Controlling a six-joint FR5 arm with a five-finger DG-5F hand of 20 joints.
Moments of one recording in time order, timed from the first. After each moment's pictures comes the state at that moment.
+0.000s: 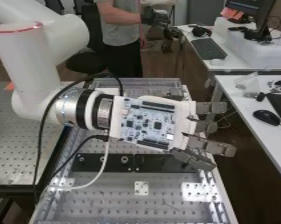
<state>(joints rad) 1.28 -2.12 -1.47 -2.70 -1.62 0.18</state>
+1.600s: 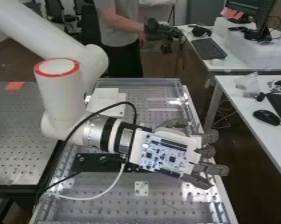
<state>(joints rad) 1.32 -2.26 -1.42 -2.68 -1.59 0.19</state>
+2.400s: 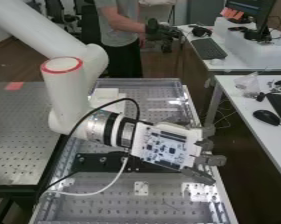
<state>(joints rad) 1.35 -2.25 -1.46 -2.62 -1.52 0.17</state>
